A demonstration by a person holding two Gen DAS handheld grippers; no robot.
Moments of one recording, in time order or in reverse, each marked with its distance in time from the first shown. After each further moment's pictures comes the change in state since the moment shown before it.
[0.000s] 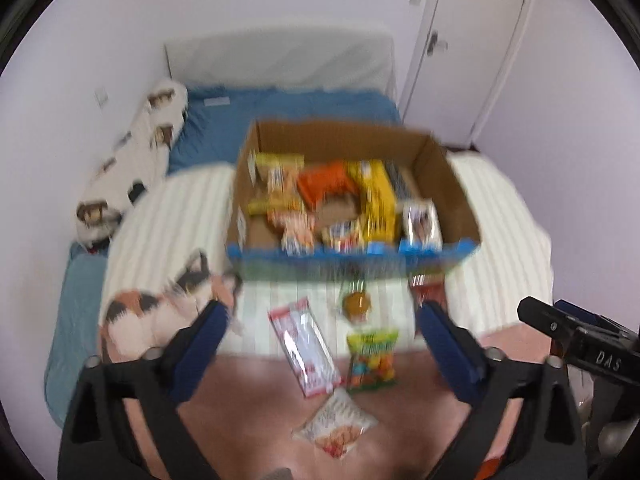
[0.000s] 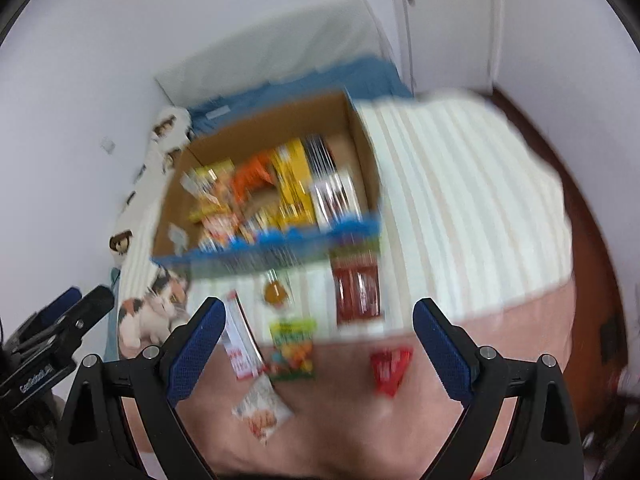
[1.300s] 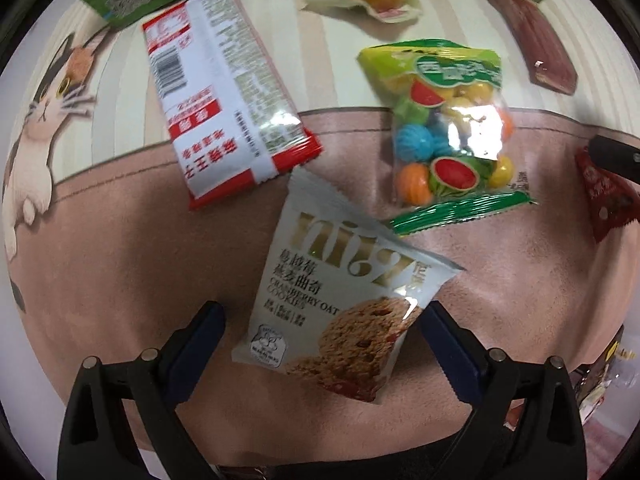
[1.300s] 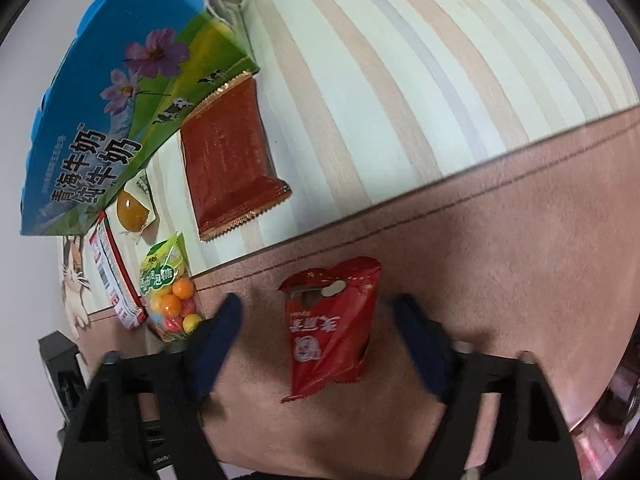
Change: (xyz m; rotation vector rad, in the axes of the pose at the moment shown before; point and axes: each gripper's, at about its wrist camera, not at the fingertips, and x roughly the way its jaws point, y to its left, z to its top) left arm 0.199 -0.030 -0.163 0.129 0.569 0.065; right arm 0.187 -0.101 -0.074 0.226 0.318 -0.003
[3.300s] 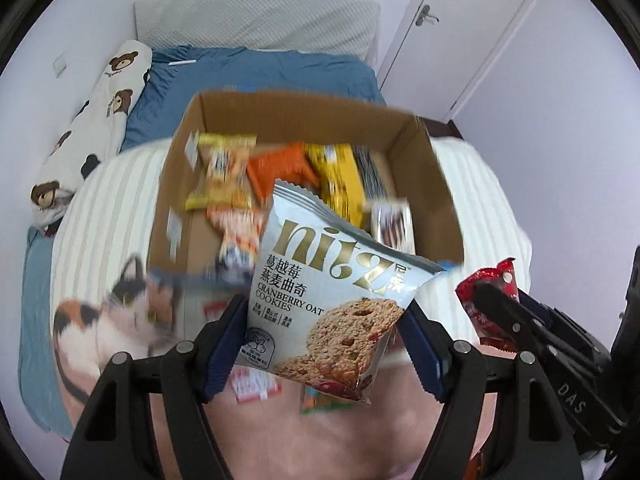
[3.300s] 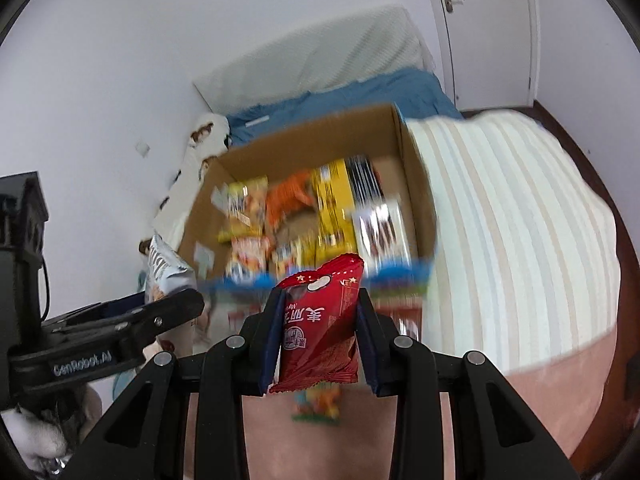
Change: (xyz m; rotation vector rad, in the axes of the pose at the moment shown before) left arm -0.251 0.049 0.124 -0.134 -0.442 -0.238; right arm -0.182 0.142 0.040 -0.338 -0.408 0.136
